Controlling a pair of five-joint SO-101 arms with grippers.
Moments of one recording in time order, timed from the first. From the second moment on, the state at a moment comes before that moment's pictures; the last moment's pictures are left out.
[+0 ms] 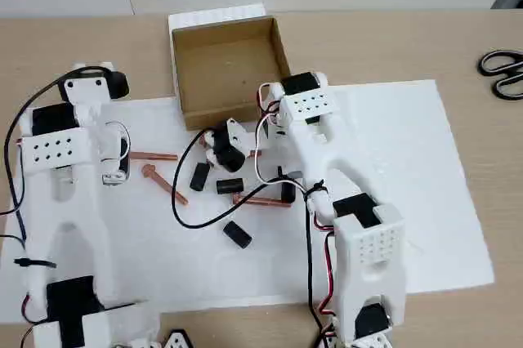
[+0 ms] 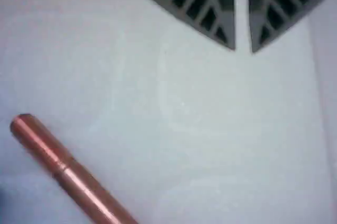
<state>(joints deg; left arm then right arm) -16.8 -7.6 12.2 94.5 -3.1 -20.3 33.1 -19.3 89.2 80.7</state>
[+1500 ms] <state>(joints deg) -15.6 -7.3 8.0 81.2 30.6 -13.2 29.2 -31.7 96.2 68.4</state>
